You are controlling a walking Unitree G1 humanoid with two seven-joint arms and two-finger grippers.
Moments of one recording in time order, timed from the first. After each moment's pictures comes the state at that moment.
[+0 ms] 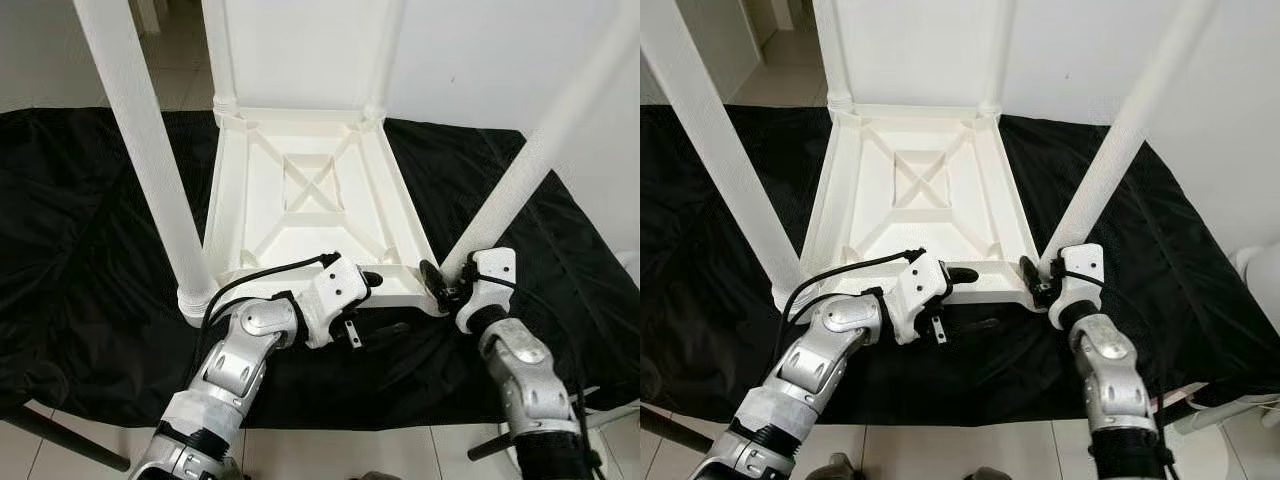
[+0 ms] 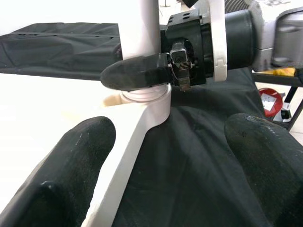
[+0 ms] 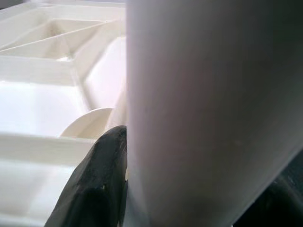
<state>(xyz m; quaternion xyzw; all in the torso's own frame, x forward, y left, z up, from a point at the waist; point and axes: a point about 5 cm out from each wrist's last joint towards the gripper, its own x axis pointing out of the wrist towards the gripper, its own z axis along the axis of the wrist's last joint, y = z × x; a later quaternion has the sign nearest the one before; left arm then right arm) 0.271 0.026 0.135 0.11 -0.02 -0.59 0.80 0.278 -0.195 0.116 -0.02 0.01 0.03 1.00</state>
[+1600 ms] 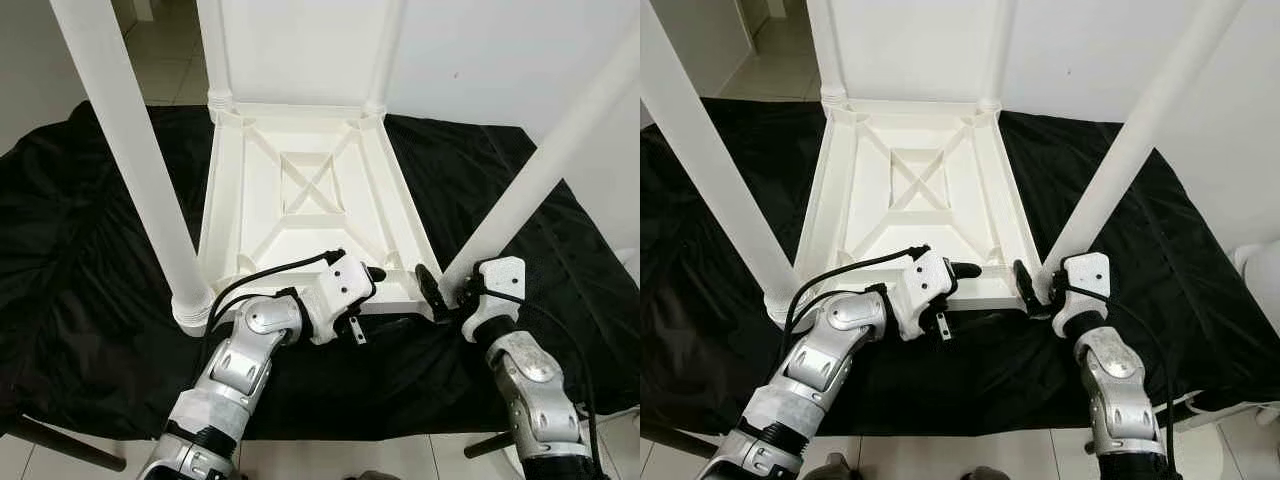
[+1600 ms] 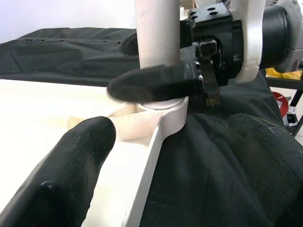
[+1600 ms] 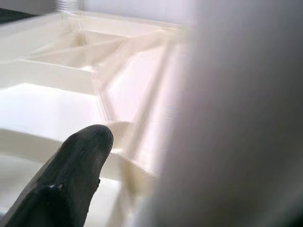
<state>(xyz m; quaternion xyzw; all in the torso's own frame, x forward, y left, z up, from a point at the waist) 0.272 0.022 0.139 0.11 -0.04 -0.58 0.81 0.265 -0.195 0.125 -0.06 -0.03 0.13 0.99</state>
